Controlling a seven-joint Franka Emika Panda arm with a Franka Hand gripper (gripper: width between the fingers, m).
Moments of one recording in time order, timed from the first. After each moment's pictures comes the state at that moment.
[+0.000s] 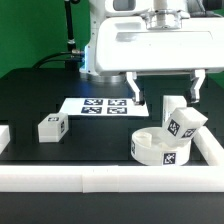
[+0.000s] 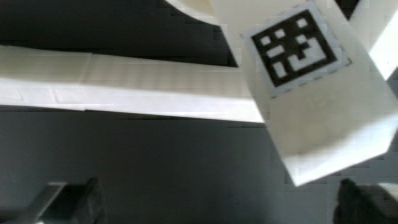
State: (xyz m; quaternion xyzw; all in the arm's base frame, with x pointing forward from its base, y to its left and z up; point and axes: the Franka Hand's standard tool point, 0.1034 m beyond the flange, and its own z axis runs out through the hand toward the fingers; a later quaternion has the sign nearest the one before) arm 0.618 0.063 0.105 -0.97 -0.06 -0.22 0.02
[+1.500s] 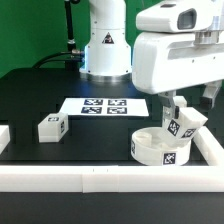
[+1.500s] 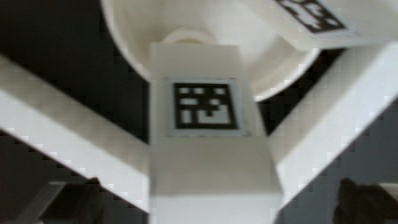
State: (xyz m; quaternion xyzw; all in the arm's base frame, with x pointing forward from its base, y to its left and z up) arm 0.618 0.096 0.089 -0.94 -0.34 -0.04 -0.02
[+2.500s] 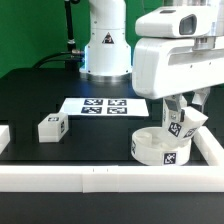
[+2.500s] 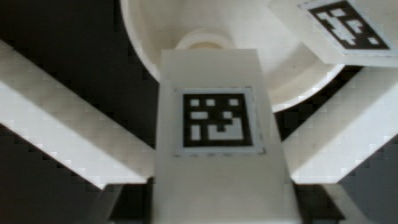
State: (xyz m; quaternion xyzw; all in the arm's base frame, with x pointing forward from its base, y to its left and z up) arm 0.617 0.090 0.085 -0.95 -0.32 -0.05 -0.02
